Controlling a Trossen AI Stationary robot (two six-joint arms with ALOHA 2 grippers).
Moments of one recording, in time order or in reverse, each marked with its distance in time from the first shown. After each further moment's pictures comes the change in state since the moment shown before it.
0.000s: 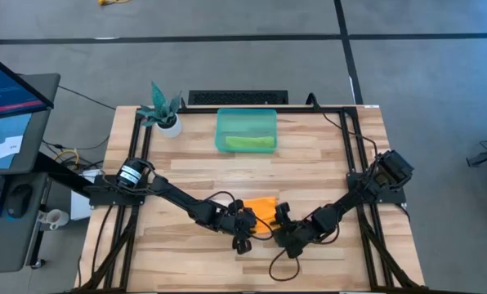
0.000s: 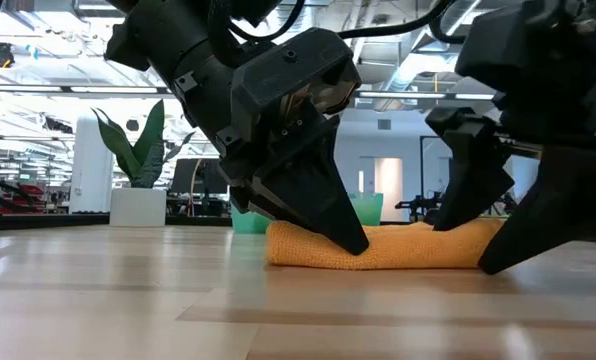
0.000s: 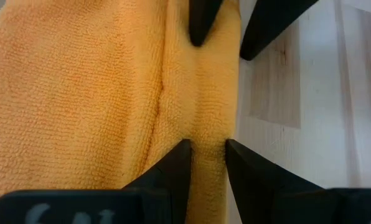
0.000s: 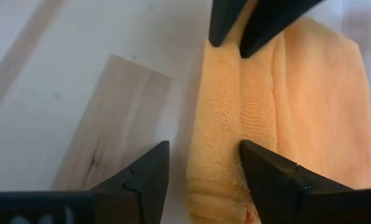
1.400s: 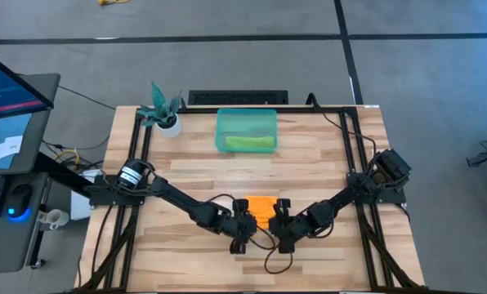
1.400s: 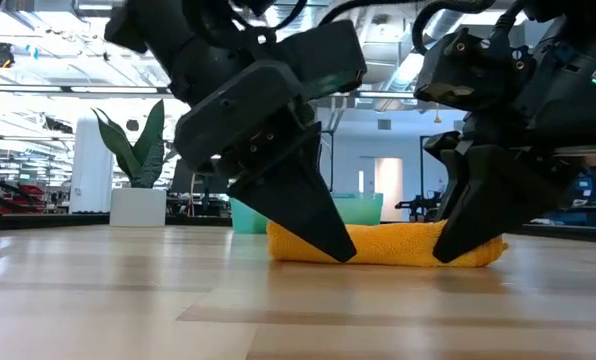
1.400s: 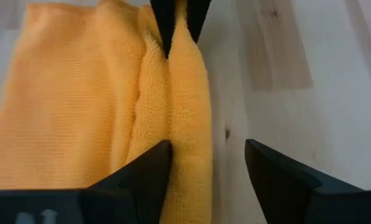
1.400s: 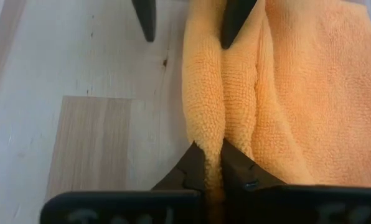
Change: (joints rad) left arm -0.018 0.001 0.055 -0.104 -0.053 0.338; right arm -0.069 0.038 0.002 -0.019 -0.068 0.289
